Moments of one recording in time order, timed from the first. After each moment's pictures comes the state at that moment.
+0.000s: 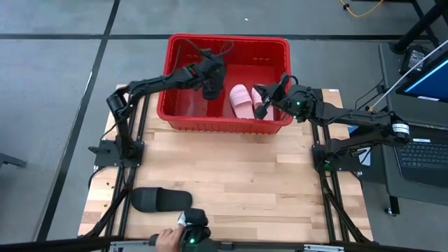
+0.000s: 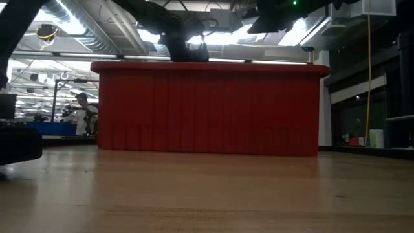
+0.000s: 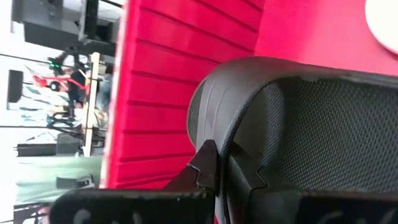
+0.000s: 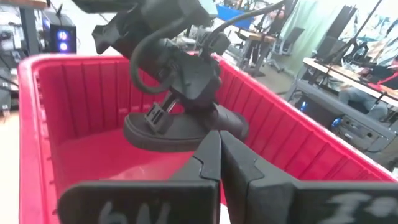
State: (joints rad) left arm 0.60 1.85 1.55 -0.33 -0.61 0.83; right arm -0.27 1.17 0.94 0.09 0.41 -0.22
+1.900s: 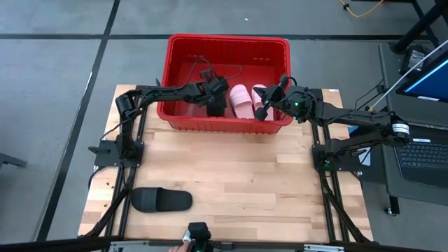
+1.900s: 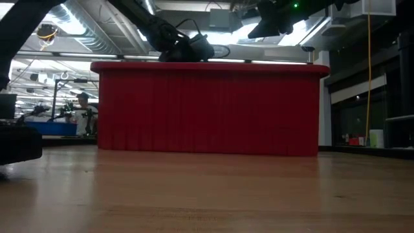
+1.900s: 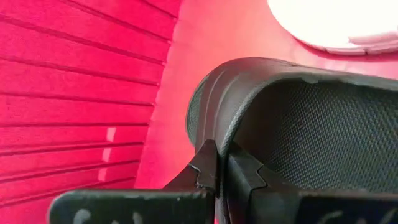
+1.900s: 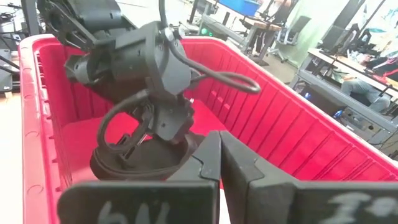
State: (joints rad) left arm 0.50 1.94 1.41 -0.36 -0.66 0.49; right arm -0.27 1.18 0.94 0.03 0.41 -0.21
